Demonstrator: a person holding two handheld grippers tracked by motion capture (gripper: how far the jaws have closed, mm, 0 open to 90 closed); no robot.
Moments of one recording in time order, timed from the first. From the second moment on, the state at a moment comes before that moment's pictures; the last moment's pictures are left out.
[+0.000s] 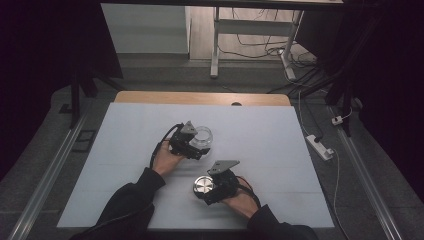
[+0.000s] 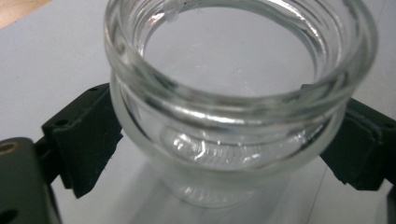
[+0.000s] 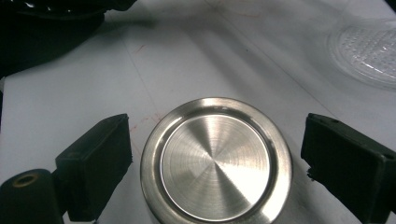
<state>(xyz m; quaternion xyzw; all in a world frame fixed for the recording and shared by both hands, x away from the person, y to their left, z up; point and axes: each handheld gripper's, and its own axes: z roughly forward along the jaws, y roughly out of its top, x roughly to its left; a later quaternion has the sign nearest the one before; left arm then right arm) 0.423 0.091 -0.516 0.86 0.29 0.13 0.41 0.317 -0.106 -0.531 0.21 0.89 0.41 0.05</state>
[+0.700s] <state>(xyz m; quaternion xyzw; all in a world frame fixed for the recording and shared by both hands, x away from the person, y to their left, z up) 0.406 0.109 -0.512 0.86 0.30 0.10 0.40 0.318 -0.114 -0.522 0.22 0.88 0.43 0.04</state>
